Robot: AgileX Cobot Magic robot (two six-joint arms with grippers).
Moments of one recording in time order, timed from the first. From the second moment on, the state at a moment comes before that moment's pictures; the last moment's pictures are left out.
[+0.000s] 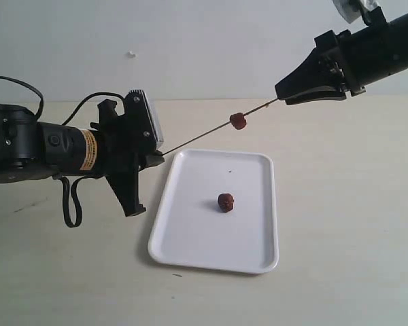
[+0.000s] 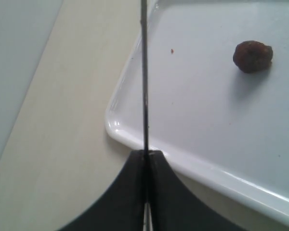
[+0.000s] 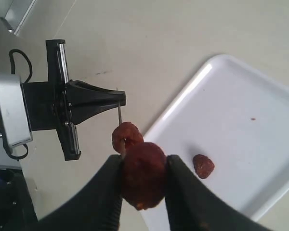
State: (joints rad) left arm -0.49 1.83 -0.91 0.96 -0.26 -0.08; right arm -0.17 1.85 -1.38 1.07 1.22 -0.91
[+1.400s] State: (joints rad) left arm -0.49 1.83 -0.91 0.94 -0.24 -0.07; right arm -0.14 1.85 -1.38 1.08 1.22 -0.91
